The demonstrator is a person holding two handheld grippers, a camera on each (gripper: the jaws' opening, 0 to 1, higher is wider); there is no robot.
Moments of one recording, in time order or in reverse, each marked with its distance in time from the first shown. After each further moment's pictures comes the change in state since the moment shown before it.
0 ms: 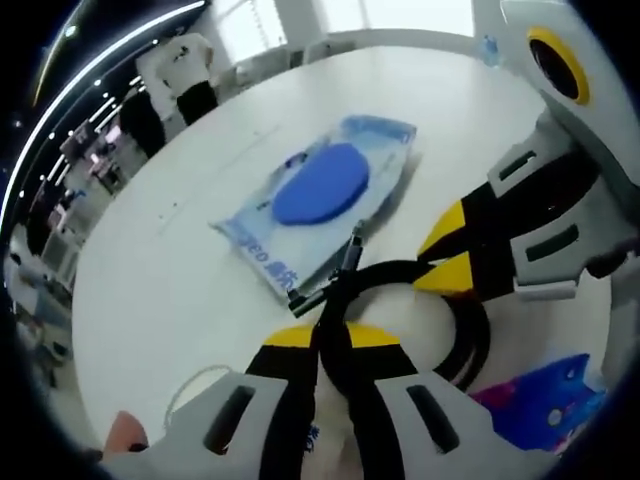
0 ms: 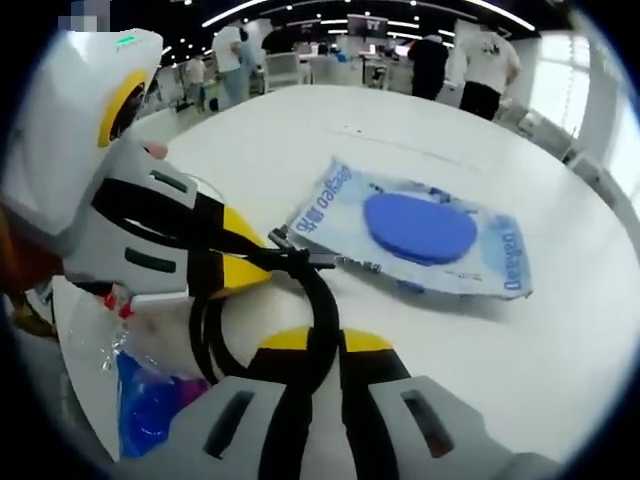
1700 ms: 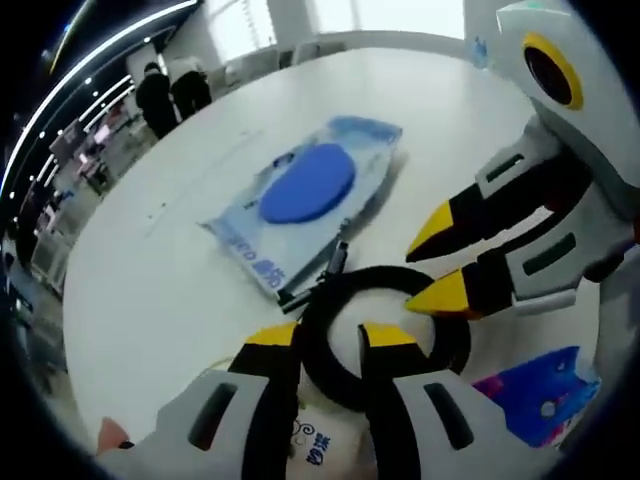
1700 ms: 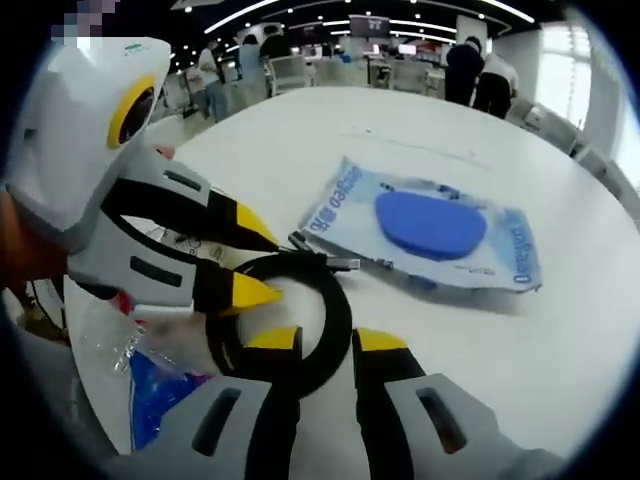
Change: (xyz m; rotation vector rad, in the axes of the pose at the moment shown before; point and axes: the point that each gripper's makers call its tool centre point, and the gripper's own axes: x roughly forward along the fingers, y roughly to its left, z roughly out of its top) left arm -0.001 -0.006 -0.005 0.010 0.008 -0.058; right arm 0.001 0.013 -0.003 0.029 -0.003 0.051
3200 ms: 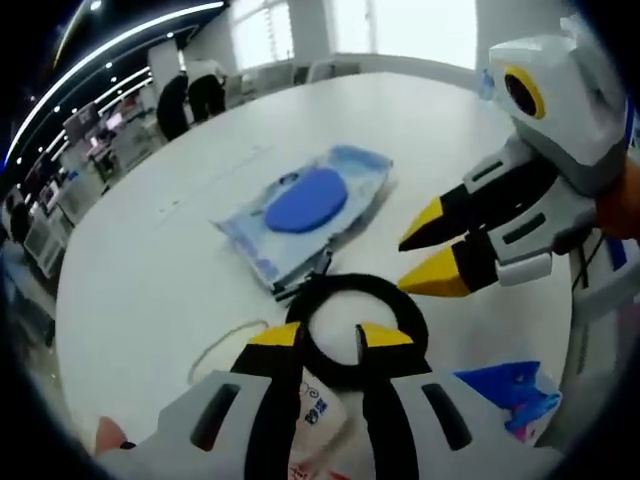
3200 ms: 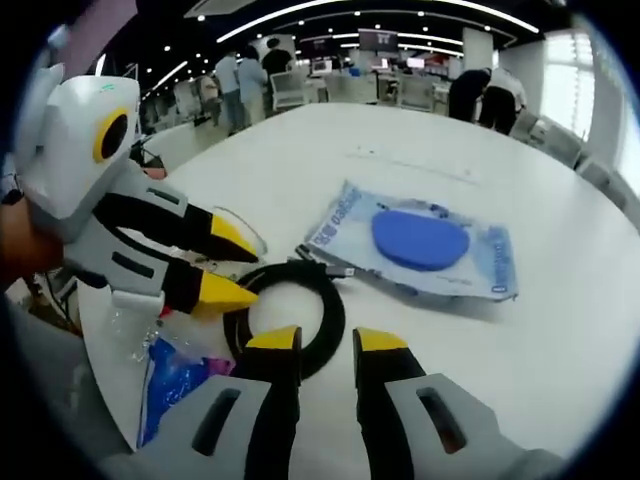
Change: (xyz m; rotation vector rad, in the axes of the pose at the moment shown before) left arm -0.032 -0.008 0.005 -0.112 -0.083 -0.012; right arm -0.028 -0.004 0.009 -0.030 -0.063 0.037
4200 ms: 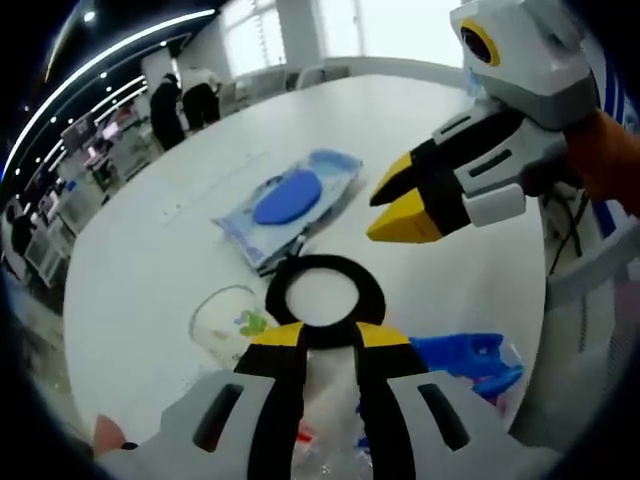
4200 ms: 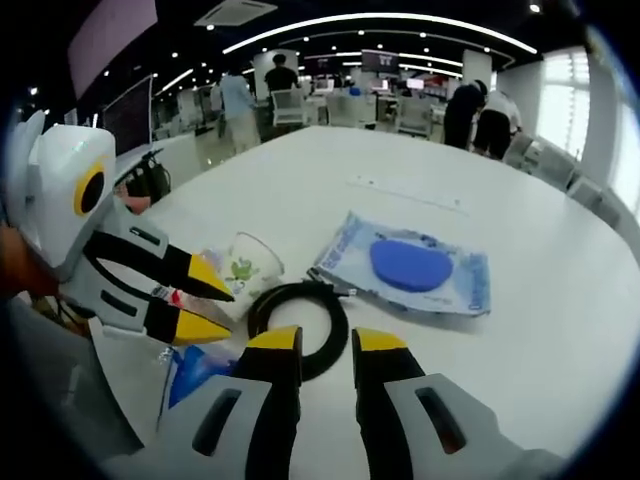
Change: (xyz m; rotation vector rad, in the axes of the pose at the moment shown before) left arm -0.041 -0.027 -0.011 0.030 -0.011 -0.007; right arm -0.037 0.007 0.020 -0.035 -0.074 -0.033
